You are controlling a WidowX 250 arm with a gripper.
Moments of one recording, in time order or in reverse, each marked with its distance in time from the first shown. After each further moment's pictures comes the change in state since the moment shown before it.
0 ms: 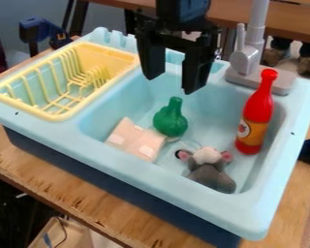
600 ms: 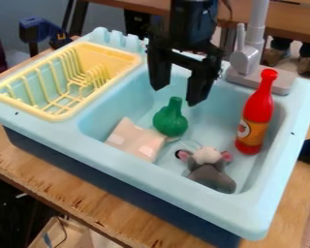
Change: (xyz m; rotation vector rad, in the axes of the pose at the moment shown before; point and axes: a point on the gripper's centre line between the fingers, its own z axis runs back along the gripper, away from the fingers) arm 0.026 0.012 -0.032 0.061 0.066 0.007
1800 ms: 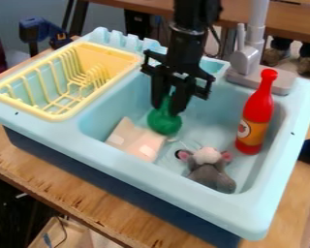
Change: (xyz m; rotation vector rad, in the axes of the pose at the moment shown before) arm 0.020 0.027 -0.043 0.082 0.096 0.138
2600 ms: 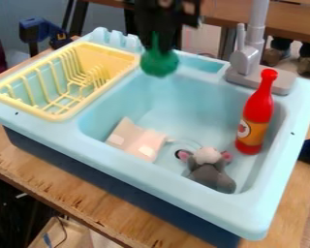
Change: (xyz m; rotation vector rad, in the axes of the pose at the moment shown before) arm -0.020 0.025 0.088 -0.053 -0.267 -0.012
